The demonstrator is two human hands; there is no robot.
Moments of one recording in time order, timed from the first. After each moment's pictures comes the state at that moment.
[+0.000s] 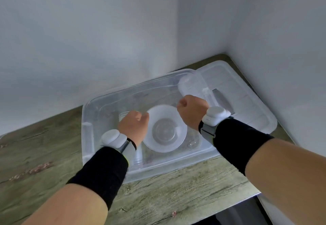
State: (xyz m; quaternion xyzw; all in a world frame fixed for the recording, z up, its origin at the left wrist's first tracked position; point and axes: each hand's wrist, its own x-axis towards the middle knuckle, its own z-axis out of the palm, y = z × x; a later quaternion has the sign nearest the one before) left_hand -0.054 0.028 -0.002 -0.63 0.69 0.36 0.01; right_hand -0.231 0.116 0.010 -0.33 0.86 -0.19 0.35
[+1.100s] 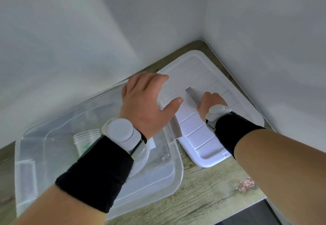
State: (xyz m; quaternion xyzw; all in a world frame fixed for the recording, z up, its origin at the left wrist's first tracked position) left_hand -0.248 0.061 0.013 -0.33 0.93 0.16 -0.09; right_hand -0.419 0.163 -0.124 -0.26 0.91 -0.04 0.31
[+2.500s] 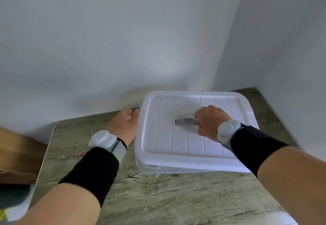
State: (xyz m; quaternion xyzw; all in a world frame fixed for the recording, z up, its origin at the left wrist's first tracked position) left_hand 0.095 -0.002 0.094 -0.65 0.67 0.34 -0.10; right_hand -0.171 0.092 0.070 -0.67 0.74 0.09 0.08
